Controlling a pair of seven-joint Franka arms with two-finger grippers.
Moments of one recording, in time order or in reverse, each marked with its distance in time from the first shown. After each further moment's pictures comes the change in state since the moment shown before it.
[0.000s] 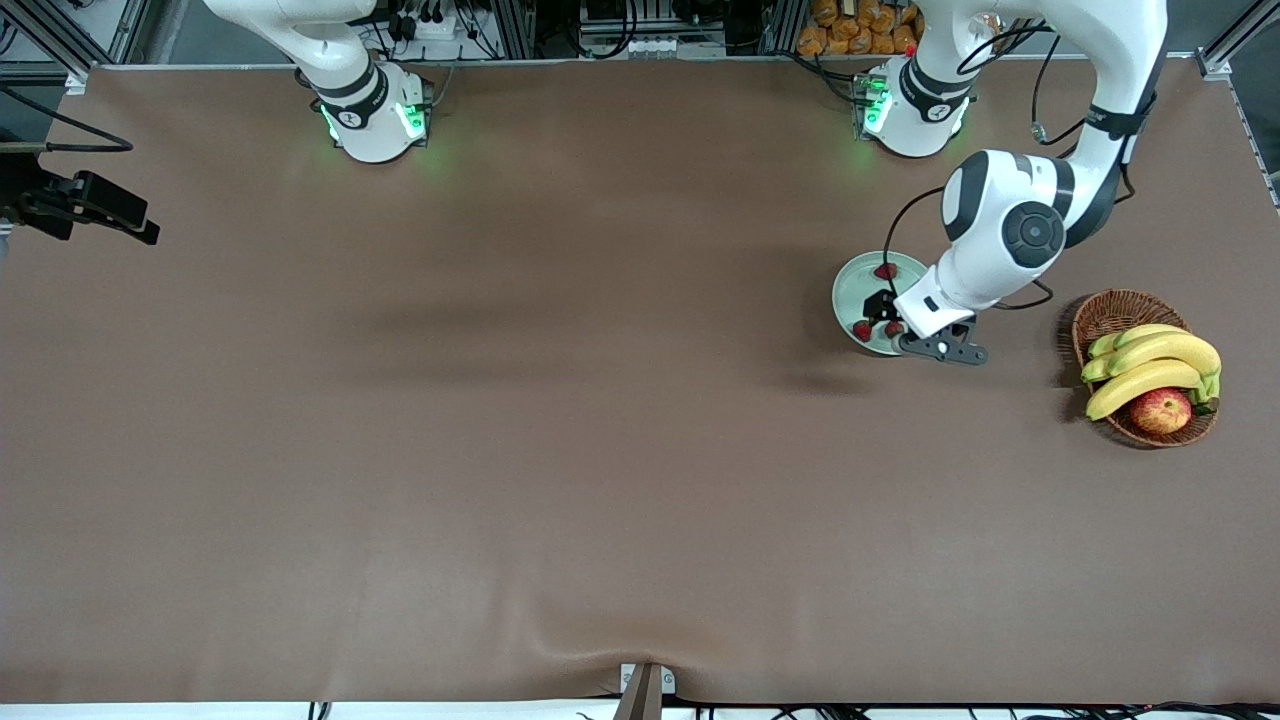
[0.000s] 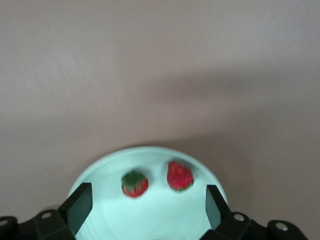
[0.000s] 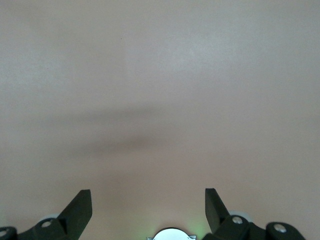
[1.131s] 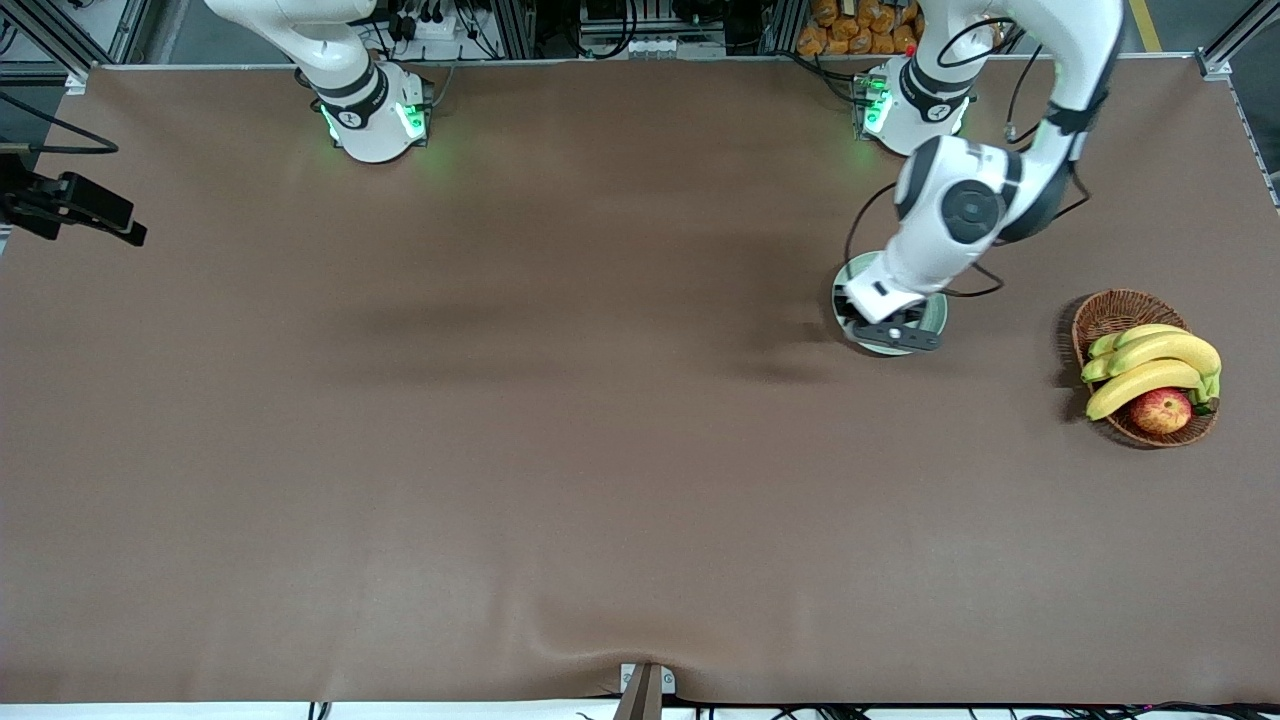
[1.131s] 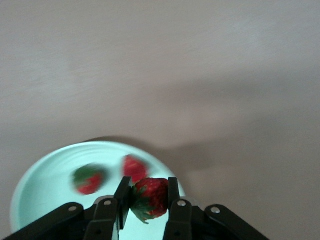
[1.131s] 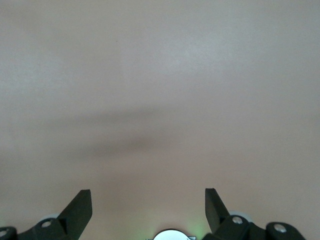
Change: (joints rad) left arm -0.090 -0.023 0.001 -0.077 0.000 0.029 -0.075; right arm -0.015 -0.001 0.000 0.000 0.000 0.005 -0.004
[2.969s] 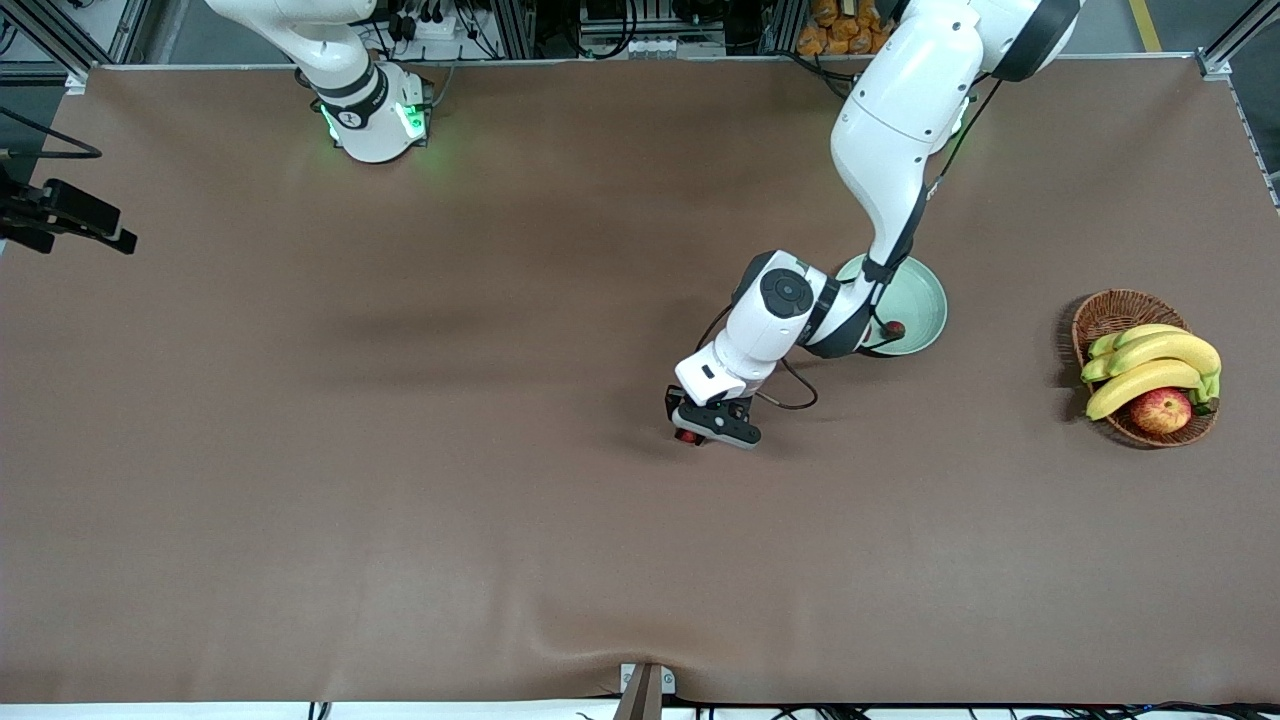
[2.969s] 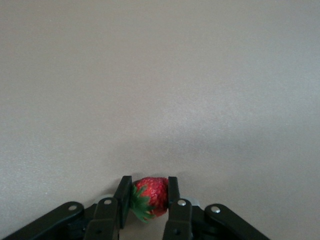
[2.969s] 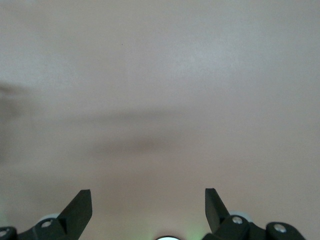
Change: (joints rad) left arm -0.319 0.677 -0.008 0.686 -0.002 0.472 -0.198; right arm -0.039 0.001 -0.013 -0.029 0.042 0.038 -0.058
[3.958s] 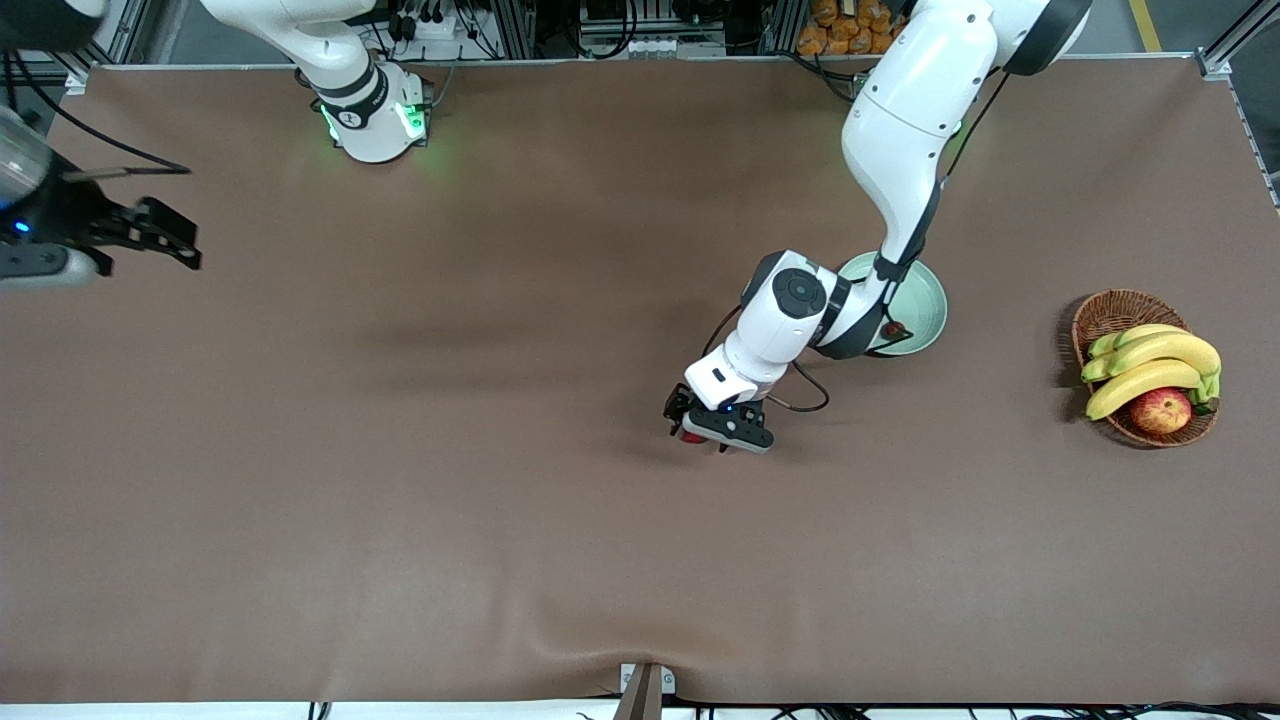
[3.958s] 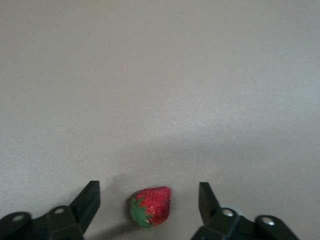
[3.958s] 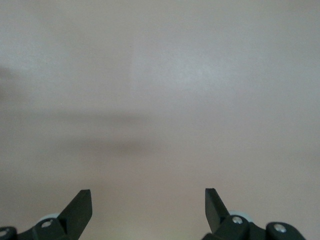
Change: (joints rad) left arm 0.020 -0.021 -0.007 -0.008 0.000 -0.001 -0.004; right arm 0.122 -0.043 -0.014 -0.107 -0.095 0.109 -0.046
